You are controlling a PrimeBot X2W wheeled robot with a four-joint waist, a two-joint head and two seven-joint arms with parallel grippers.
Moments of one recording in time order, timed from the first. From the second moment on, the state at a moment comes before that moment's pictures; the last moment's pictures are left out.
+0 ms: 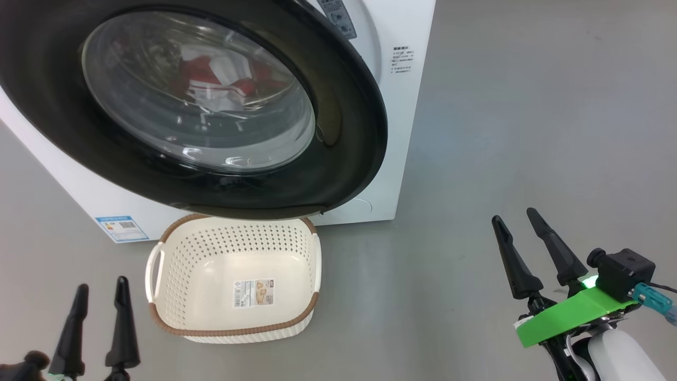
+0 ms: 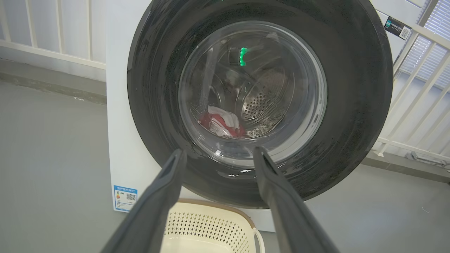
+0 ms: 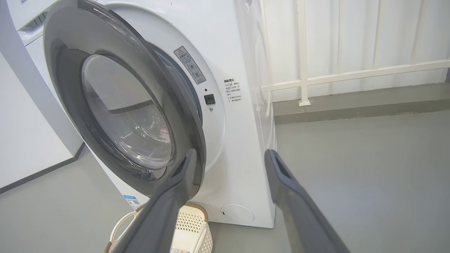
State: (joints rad) left arm 0.04 0.16 0.00 0.03 -0.52 -0.10 -0.25; right arm -0.20 -0.24 0.18 0.20 0.50 0.13 -0.26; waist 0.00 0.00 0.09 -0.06
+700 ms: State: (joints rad) left arm 0.06 0.06 0.05 0.02 -0.35 -0.12 -0.25; right arm -0.19 -0.25 0.16 0.20 0.50 0.13 -0.26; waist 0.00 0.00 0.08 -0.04
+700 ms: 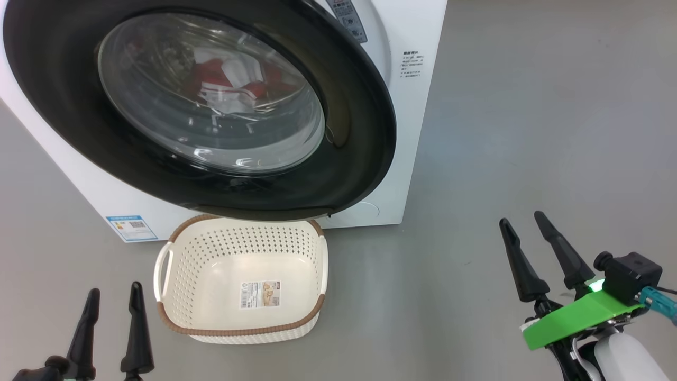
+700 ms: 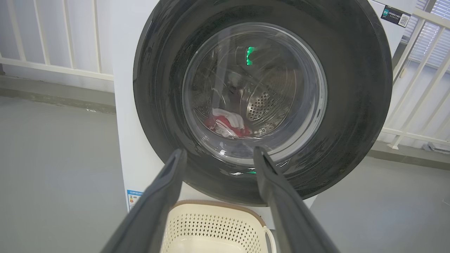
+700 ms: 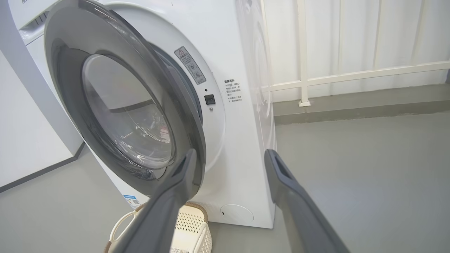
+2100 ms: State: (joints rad) left arm 0.05 0.05 0.04 0.01 -0.33 -0.13 -0.25; right arm -0.24 -0.27 0.22 0.18 0.50 0.13 -0.26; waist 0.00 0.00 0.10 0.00
